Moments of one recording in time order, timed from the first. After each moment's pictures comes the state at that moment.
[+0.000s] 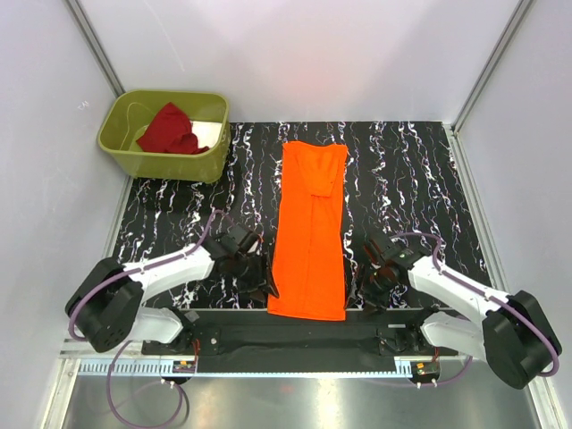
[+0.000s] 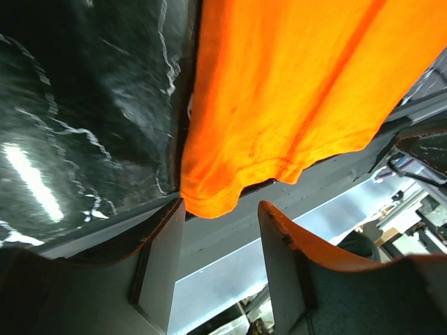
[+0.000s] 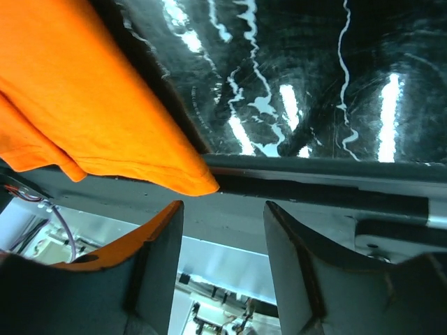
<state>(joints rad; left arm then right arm) -0.72 1.31 0.61 -0.49 0.43 -0.93 0.57 1.10 0.51 -0.78 -0.34 0.96</state>
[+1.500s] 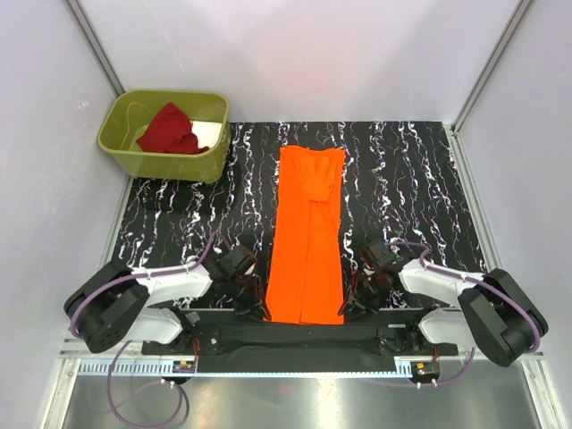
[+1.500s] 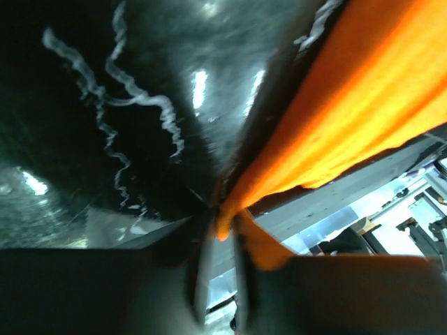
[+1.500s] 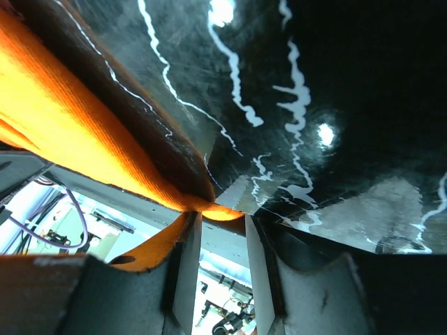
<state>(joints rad) -0.79 1.30 0.40 -0.31 0.44 -1.06 0.57 1.25 0.37 -0.45 -0.49 0.98</state>
